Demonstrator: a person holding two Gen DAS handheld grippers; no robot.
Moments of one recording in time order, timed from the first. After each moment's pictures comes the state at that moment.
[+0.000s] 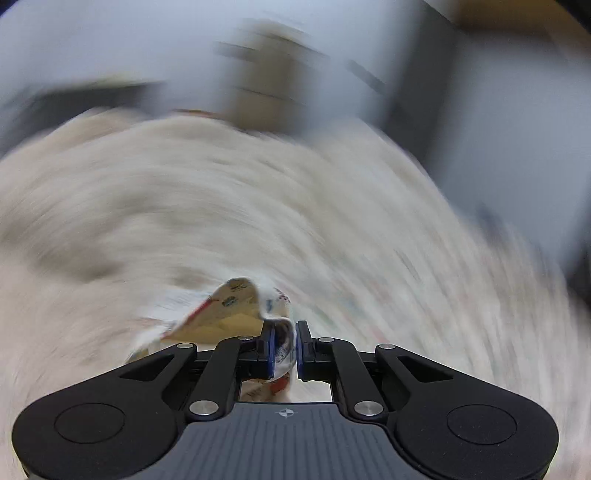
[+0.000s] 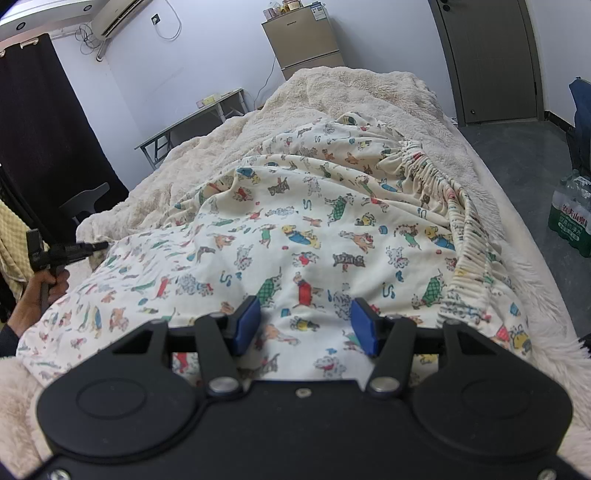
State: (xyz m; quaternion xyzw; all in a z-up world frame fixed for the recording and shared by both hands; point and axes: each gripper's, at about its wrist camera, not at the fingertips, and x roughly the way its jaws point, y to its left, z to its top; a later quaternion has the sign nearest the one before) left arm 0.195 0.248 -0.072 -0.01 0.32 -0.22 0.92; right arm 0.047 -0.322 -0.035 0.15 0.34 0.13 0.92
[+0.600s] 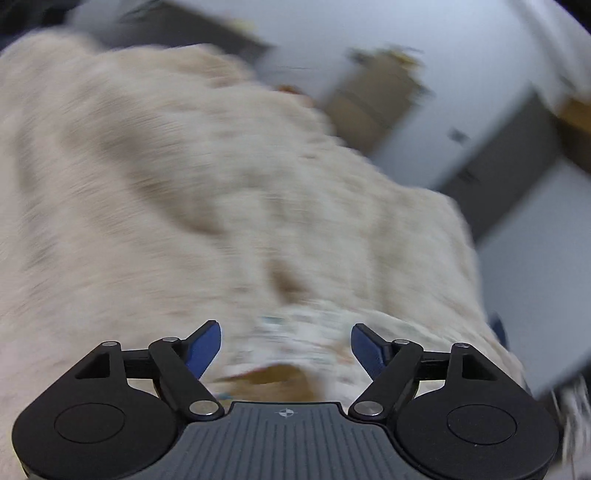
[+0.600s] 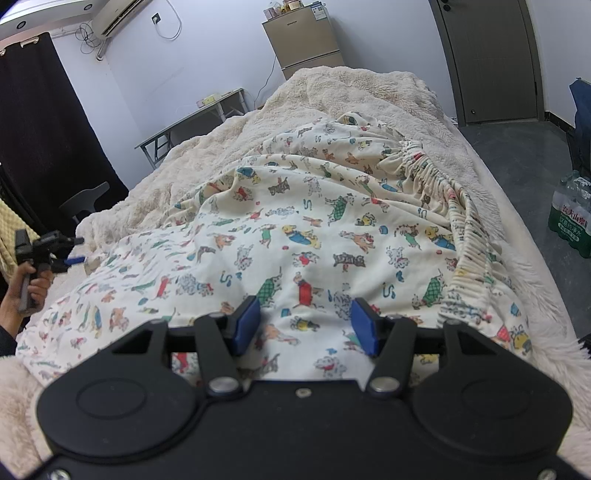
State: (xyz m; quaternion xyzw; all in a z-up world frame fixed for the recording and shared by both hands) left arm 0.222 0.395 -0.081 -0.32 0.36 -0.04 0.87; right arm 0.047 -0.321 -0.035 0.15 0.34 0.13 0.92
